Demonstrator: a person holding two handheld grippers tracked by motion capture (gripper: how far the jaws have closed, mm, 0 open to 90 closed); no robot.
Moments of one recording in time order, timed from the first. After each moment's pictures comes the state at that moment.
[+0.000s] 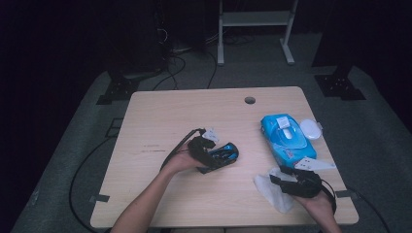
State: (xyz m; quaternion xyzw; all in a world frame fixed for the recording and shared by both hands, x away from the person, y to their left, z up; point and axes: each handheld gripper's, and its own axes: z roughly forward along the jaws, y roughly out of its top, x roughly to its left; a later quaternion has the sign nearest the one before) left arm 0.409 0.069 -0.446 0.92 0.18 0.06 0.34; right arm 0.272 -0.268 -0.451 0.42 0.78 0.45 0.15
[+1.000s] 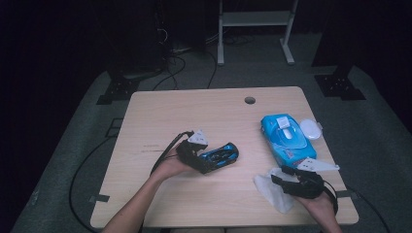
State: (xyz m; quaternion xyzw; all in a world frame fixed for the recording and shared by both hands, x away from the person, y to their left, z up) left arm 0.384 0.101 -0.430 0.90 0.19 0.07 0.38; right arm 0.269 -0.272 -0.450 0.42 0.77 0.46 0.15
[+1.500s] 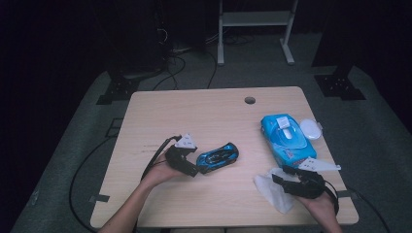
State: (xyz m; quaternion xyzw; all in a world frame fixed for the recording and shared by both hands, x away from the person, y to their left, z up) left arm 0.368 0.133 -0.435 0.89 0.21 0.08 0.39; right arm 0.269 -0.274 -0.450 0.42 0.77 0.46 0.15
